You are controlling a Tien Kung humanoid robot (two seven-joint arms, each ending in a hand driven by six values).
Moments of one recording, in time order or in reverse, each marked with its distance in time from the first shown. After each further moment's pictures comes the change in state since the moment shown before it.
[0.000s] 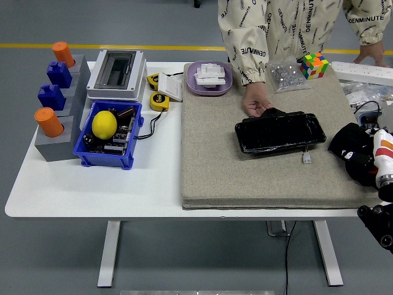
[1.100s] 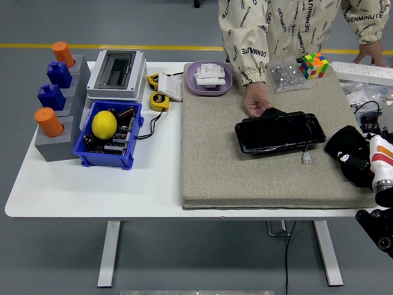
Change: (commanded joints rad) left arm -0.004 -0.003 0.005 -0.001 -0.003 -0.001 -0.001; right arm -0.007 0.016 -0.020 -0.053 0.069 0.000 0.064
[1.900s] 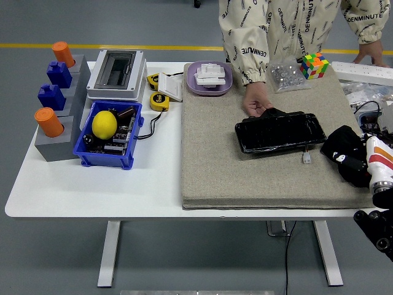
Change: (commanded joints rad) left arm 0.002 0.004 0.005 0.000 -0.001 0.000 0.000; right arm -0.003 0.010 -0.005 -0.010 0.027 0.000 0.032
